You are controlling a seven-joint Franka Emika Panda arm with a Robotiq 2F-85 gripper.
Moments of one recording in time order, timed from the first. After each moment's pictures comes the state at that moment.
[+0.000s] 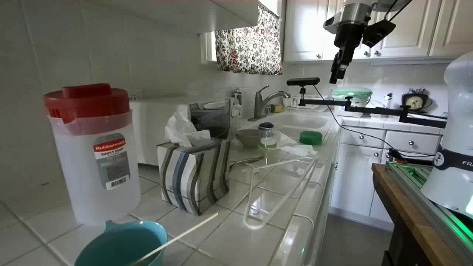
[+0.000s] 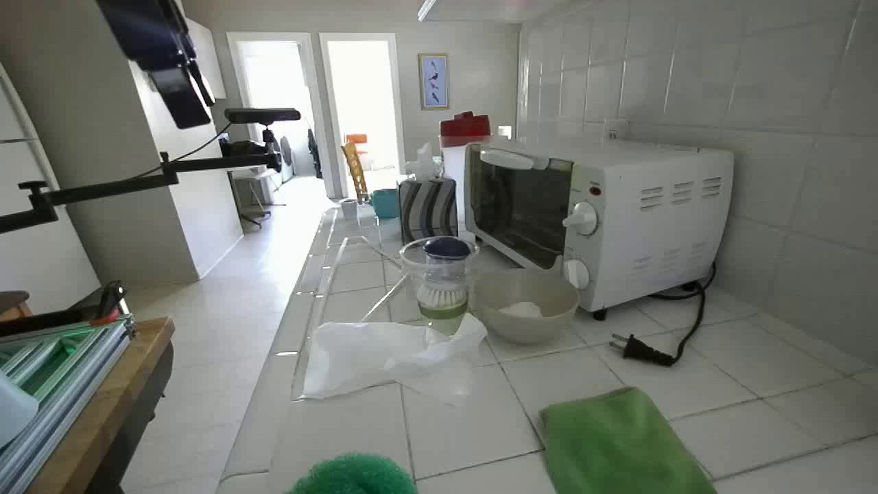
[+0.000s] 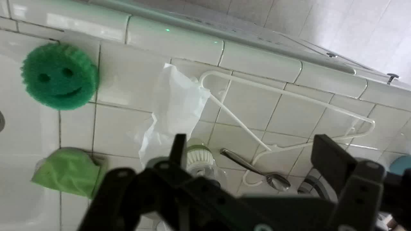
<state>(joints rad) -0.08 -0.84 -0.31 -2.72 -0.03 2.02 -0.37</state>
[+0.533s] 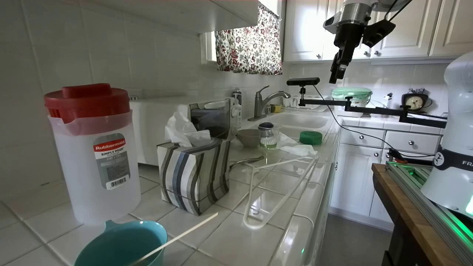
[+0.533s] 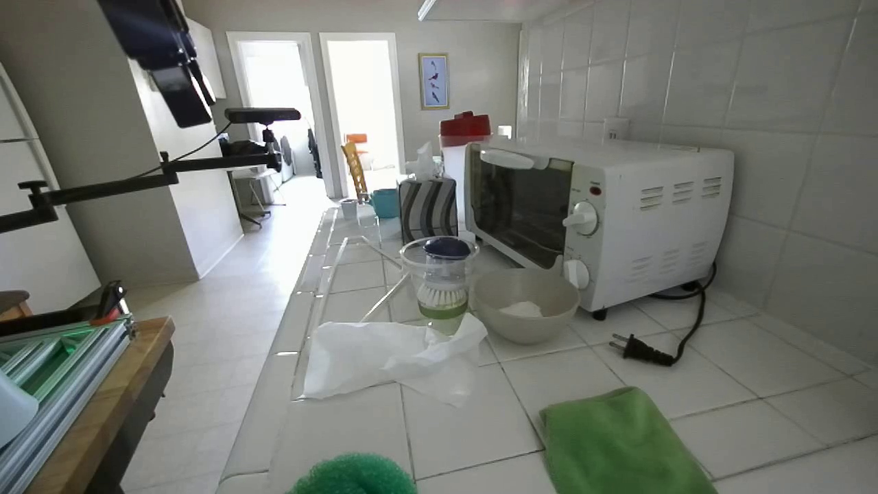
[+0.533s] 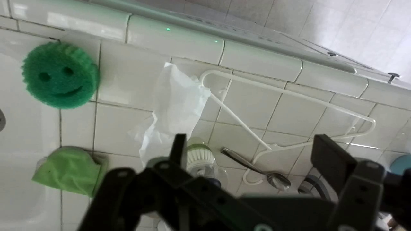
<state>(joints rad) -0.08 -0.84 -0.31 -2.72 -0.03 2.03 -0.37</state>
